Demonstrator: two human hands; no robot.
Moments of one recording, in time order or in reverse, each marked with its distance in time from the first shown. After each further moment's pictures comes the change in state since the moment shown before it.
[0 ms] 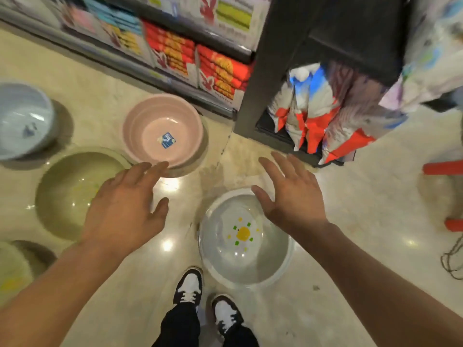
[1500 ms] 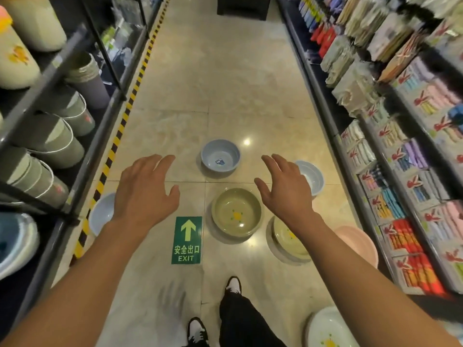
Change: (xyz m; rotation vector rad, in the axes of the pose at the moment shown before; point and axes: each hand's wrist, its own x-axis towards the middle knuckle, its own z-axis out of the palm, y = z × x) left_hand -0.746 -0.216 -0.387 -0.047 0.593 -1.120; right_hand -0.371 -0.678 -0.282 0.017 0.090 -1.191
